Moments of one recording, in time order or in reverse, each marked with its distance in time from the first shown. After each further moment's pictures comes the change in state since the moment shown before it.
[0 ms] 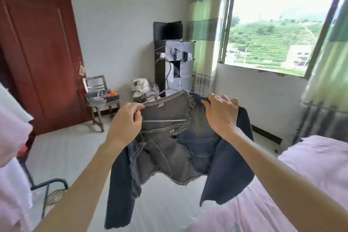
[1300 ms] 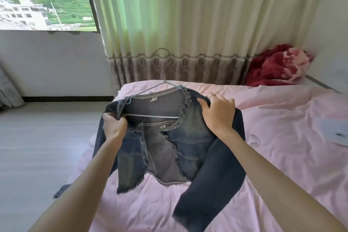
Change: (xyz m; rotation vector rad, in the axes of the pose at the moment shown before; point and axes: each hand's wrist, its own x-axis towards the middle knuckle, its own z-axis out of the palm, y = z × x) left_hand -0.114 0.512 0.496 -0.641 -0.766 -0.363; right_hand -0.249 0.557 -0.217 -0.532 0.158 0.870
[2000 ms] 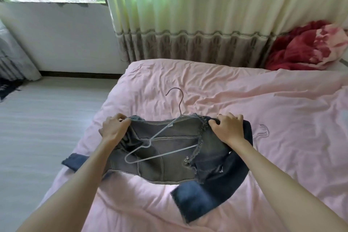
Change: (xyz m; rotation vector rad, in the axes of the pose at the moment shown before) left_hand -0.017 -0.053 0.038 0.576 -0.163 0.036; right_hand -0.028 0.122 0.076 -0.101 -0.601 0.052
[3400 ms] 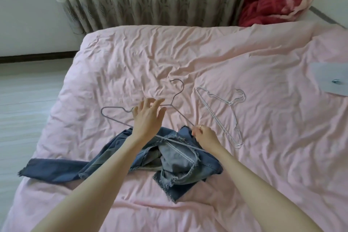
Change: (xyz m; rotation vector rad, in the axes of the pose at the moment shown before) left_hand -0.021 0.088 0.160 0.192 -0.128 0.665; right_hand -0.022 0.065 0.109 0.666 -0.313 0.323
